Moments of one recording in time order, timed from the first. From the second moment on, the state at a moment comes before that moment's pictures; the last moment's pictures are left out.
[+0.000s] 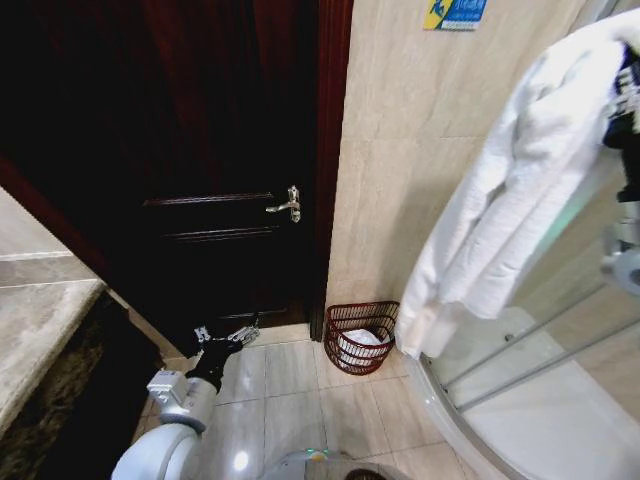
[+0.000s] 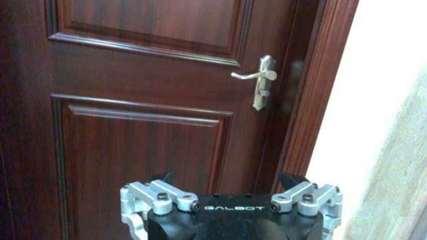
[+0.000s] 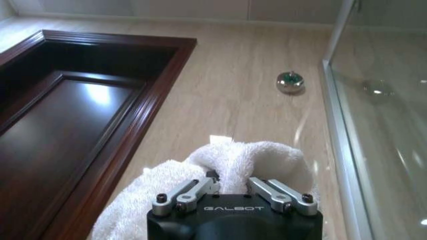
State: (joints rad) left arm 1.81 -1.54 -0.65 -2.49 -0.24 0.32 0.07; right arm -0.85 0.61 0.81 1.99 0.95 0.24 -0.12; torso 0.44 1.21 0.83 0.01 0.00
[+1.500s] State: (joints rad) left arm 1.81 -1.54 -0.65 -2.49 -0.24 0.32 0.07; right arm -1.00 0.93 0.53 1.84 0.76 0.33 -0.26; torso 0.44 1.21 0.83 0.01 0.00
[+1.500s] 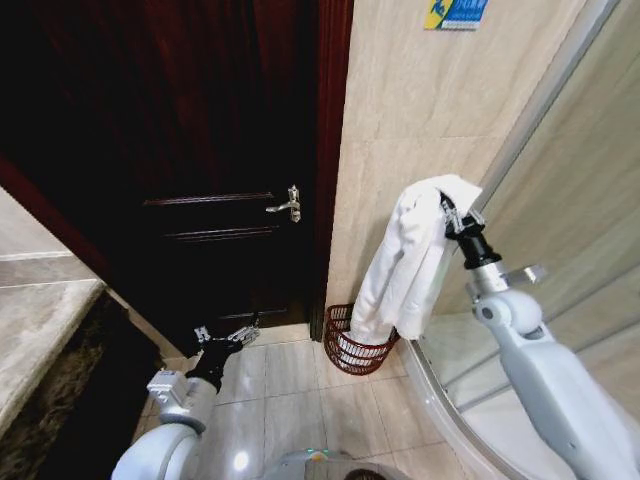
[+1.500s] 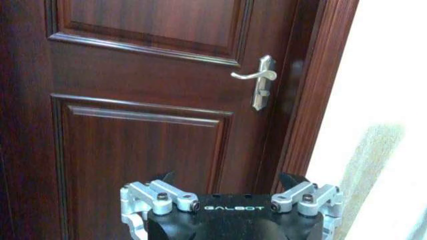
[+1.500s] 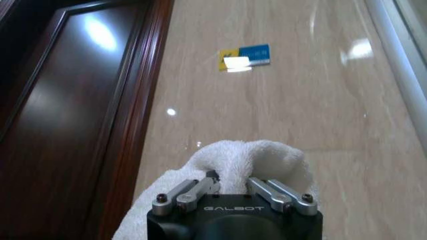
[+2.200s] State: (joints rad) left arm 1.81 -1.54 -0.65 -2.49 -0.24 0.32 0.07; right arm -0.94 1.05 0.41 1.60 0.72 0.43 -0.34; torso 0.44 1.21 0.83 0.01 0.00
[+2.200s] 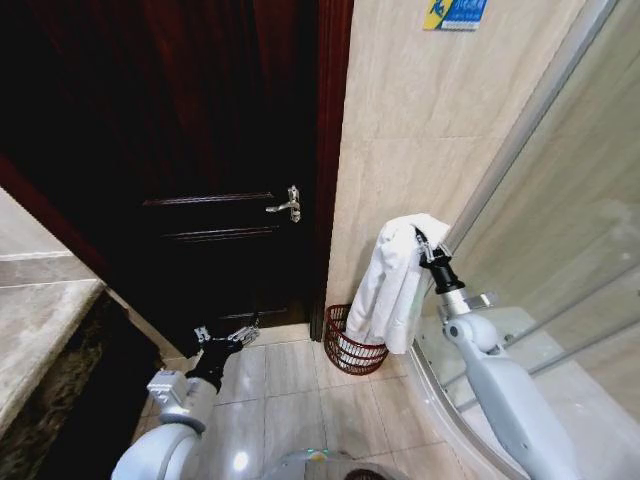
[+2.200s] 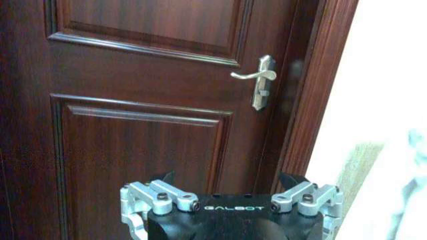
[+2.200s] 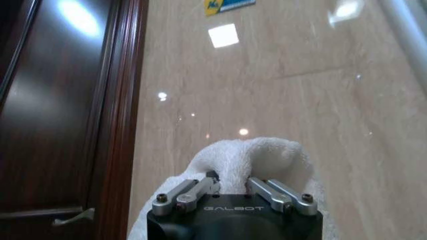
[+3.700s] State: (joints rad) left arm 1.81 -1.54 -0.65 -2.49 -0.24 0.32 0.07; right arm -0.79 1.28 0.36 0.80 0.74 0.70 -0.68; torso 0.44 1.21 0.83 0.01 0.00
